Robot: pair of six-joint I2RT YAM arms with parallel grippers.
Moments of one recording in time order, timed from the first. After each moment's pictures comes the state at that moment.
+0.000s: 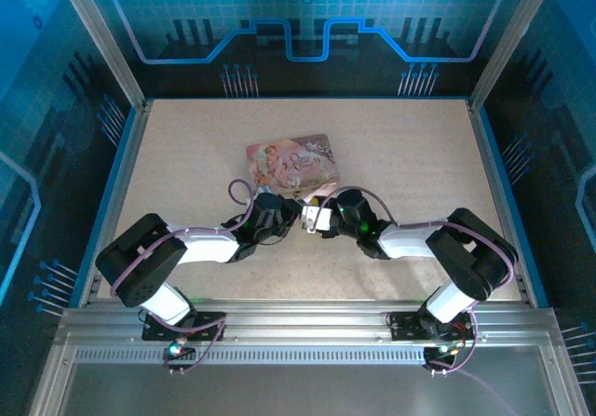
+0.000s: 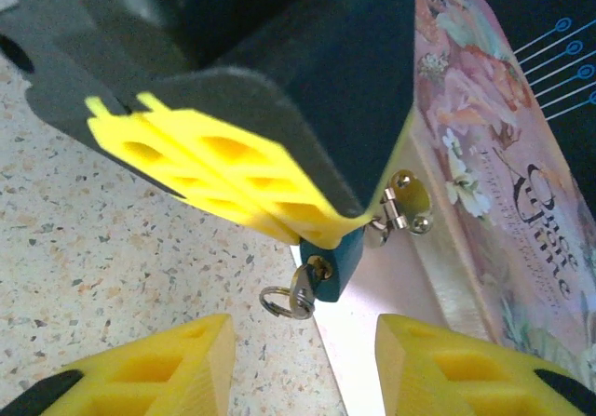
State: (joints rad) left arm -0.71 1.57 0.56 0.50 -0.08 -1.56; right arm 0.71 1.60 0.56 0.52 -0.09 -0.86
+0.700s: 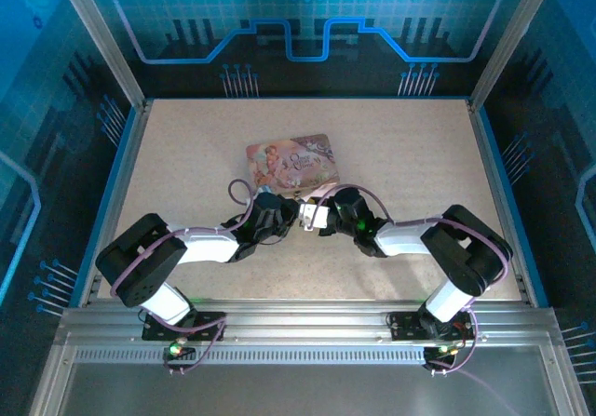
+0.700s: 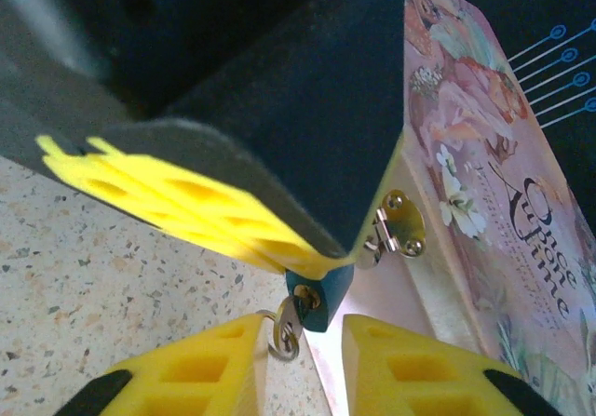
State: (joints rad) left arm -0.71 1.57 0.56 0.50 -0.08 -1.56; right arm 0.72 1.64 0.59 0.55 -0.10 -0.85
